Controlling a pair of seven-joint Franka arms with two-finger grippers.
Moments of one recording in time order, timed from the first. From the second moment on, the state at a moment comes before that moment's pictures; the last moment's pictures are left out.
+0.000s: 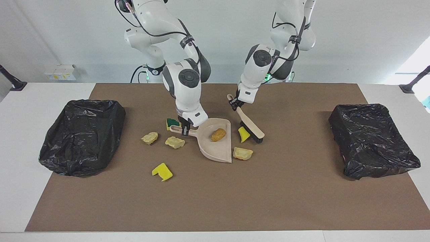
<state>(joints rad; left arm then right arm) -0.62 0.04 -0.06 -2.19 -0.28 2.25 -1.01 0.39 0.29 0.04 -1.85 -0.14 2.05 -1.01</state>
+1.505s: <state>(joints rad) -0.33 0.26 -0.09 -1.84 -0.03 1.87 -0.03 0.39 0.29 0.04 -1.85 -0.14 2.05 -1.01</state>
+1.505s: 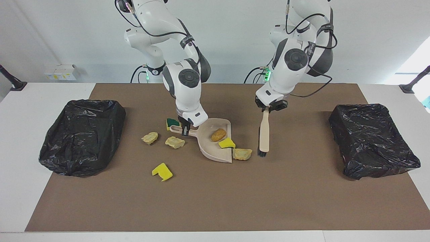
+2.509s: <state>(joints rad) -0.54 0.16 -0.12 -1.95 -0.21 1.89 -0.29 0.37 0.29 0.04 -1.87 -0.14 2.07 -1.01</state>
